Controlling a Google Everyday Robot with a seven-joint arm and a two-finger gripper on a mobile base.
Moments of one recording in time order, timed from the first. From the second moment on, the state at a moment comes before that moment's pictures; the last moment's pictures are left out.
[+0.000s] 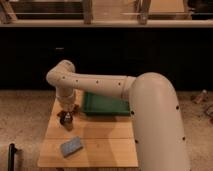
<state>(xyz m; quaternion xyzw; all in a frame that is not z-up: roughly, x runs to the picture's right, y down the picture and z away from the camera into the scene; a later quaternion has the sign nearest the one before) -0.208 0.097 0.782 -0.22 -0.28 -0.63 0.69</state>
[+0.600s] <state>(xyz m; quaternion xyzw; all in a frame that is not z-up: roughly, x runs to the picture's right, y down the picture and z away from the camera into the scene) -0.227 0.109 0.781 -0.22 -0.28 -0.65 0.67</state>
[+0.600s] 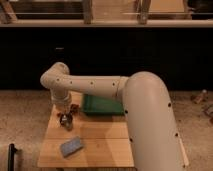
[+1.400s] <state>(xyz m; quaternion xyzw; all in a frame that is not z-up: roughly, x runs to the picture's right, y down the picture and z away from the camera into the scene) -0.226 0.126 0.781 -0.23 -0.29 -0.65 0.66</state>
